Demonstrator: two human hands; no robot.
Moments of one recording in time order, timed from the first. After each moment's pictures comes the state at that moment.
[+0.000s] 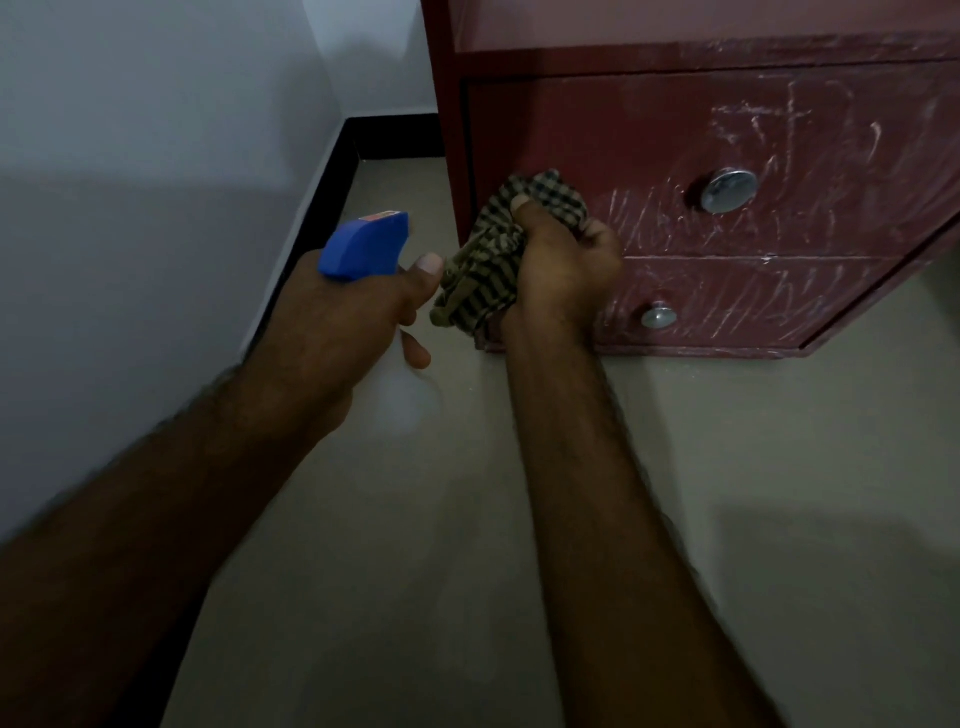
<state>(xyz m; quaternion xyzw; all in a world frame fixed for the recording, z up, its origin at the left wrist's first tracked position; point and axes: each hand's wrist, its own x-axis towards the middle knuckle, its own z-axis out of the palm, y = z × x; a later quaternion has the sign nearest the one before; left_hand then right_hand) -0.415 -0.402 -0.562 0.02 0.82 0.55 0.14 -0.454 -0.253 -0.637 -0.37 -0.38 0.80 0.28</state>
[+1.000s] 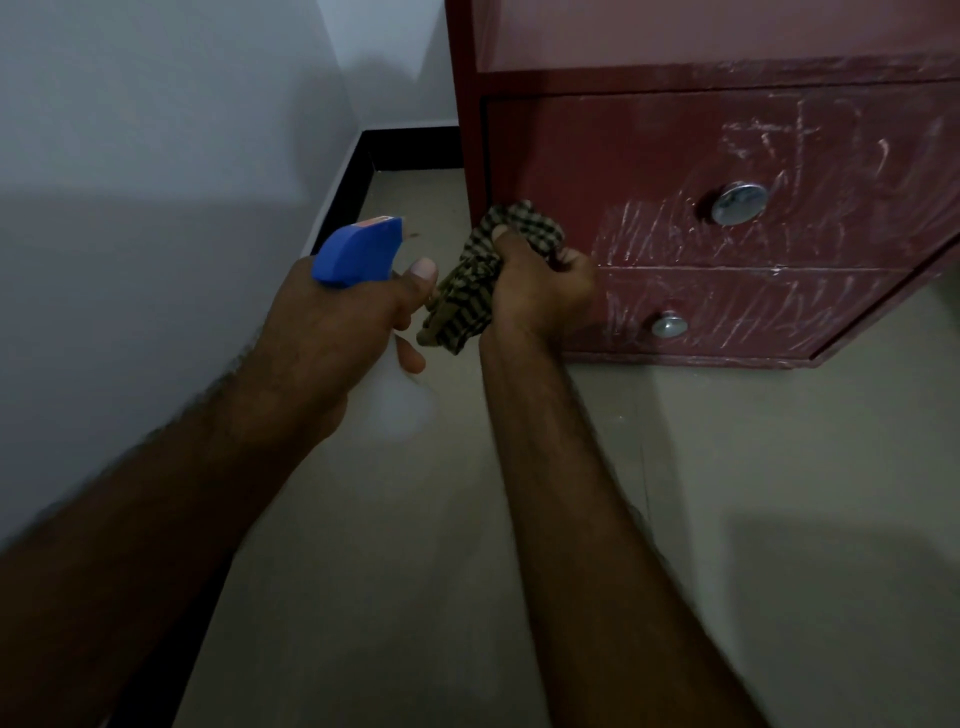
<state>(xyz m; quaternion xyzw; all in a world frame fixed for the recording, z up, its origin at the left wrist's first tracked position) -0.413 -0.418 -0.554 0.01 0.83 0.55 0.11 -0.461 -0.270 -0.651 -0.38 -0.47 0.76 0.24</state>
